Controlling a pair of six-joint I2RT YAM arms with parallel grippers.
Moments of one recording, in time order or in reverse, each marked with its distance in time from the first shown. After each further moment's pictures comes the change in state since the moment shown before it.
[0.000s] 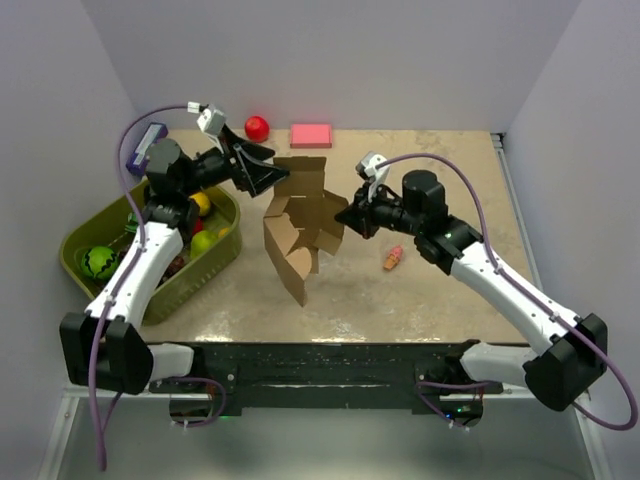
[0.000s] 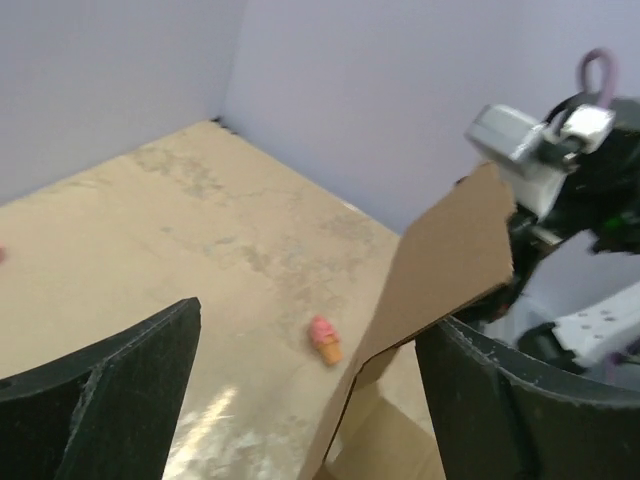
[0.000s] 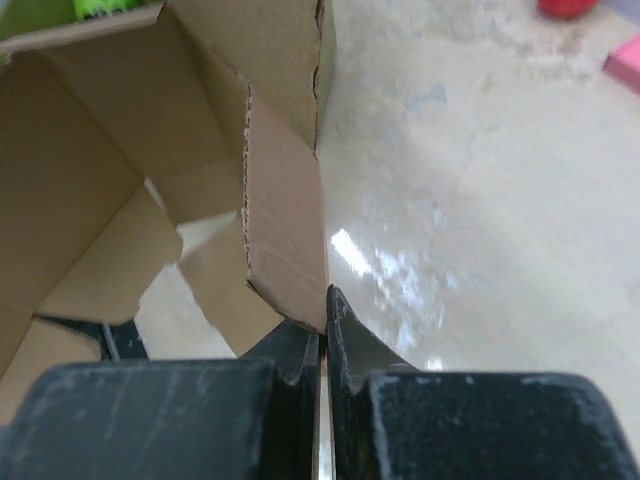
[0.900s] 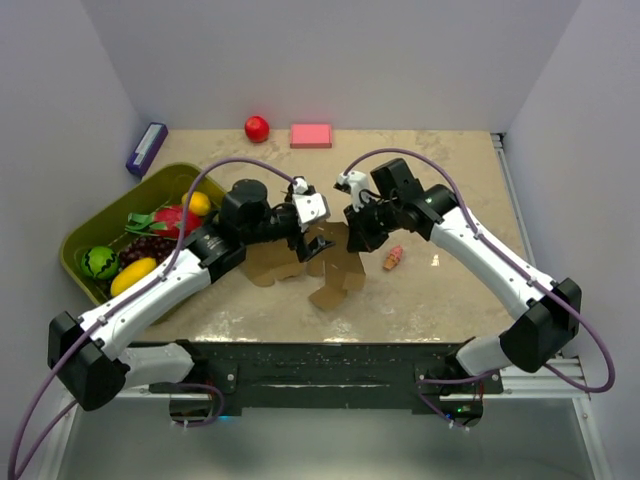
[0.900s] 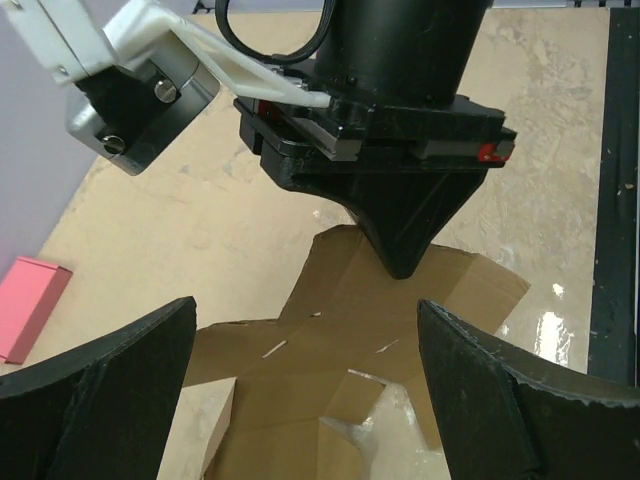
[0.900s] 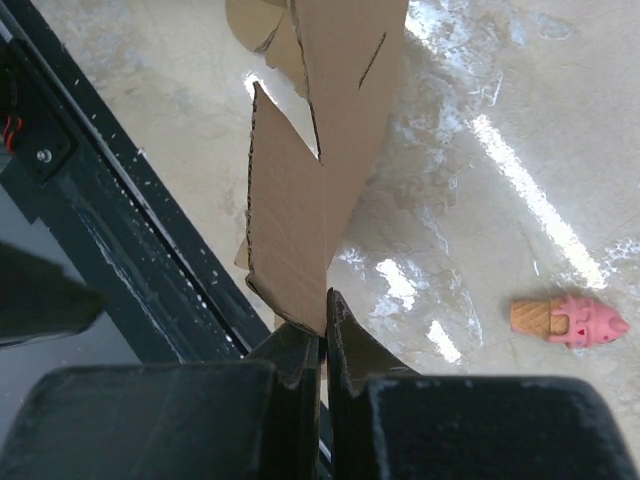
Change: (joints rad) left arm -0.546 -0.110 -0.031 -0.549 -0.507 0.923; right arm 0.021 0.233 0.350 -0.757 0.050 -0.111
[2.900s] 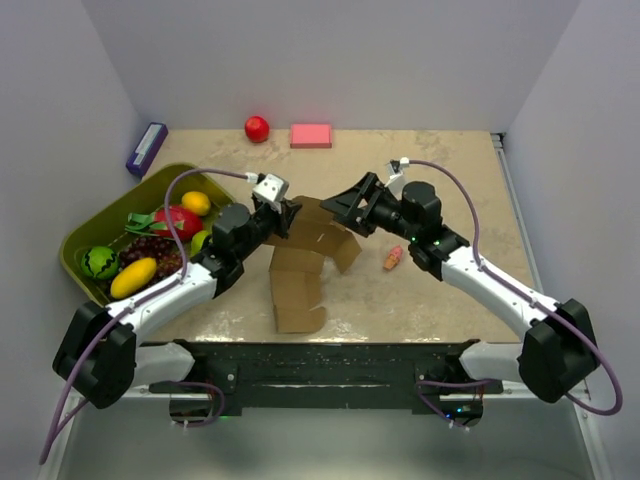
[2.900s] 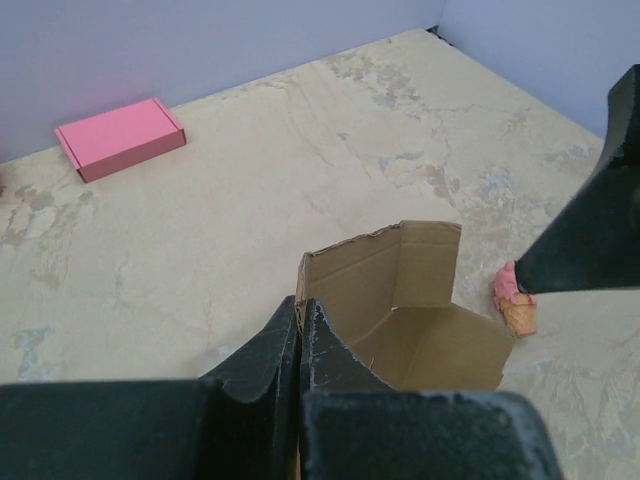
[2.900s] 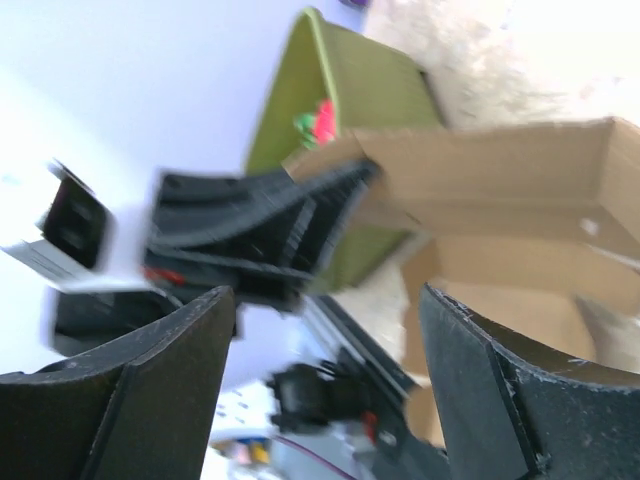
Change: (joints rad) left arm 0.129 0.043 -0.354 0.605 -0.386 -0.457; right arm -0.054 -0.183 -0.484 1.033 0.025 1.173
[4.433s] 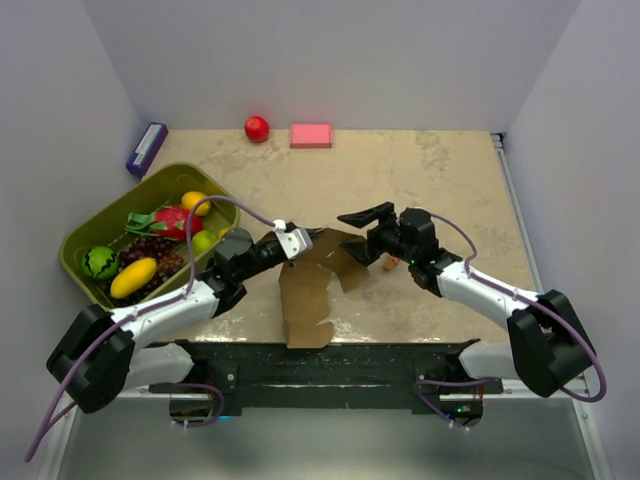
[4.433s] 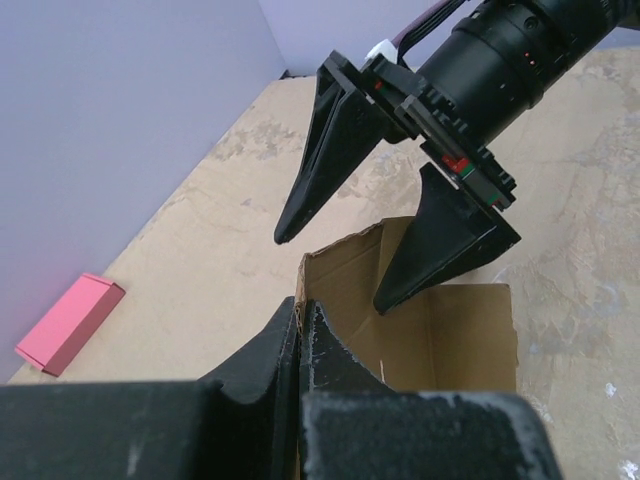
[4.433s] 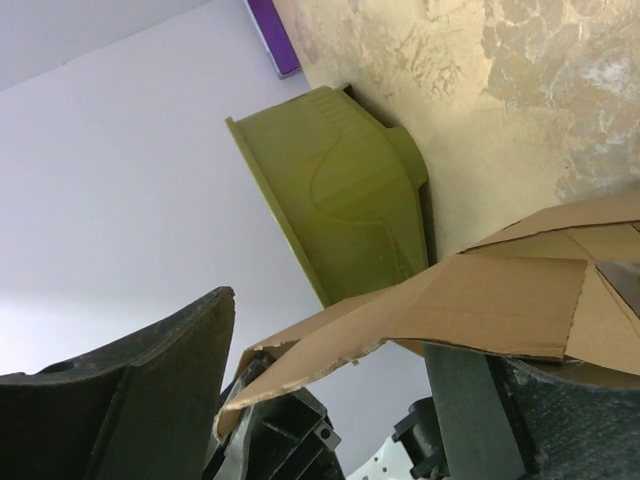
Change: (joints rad) left arm -0.114 -0.047 -0.177 0.229 0.312 0.429; right arm -0.041 0.033 -0.271 0.114 0.104 0.604
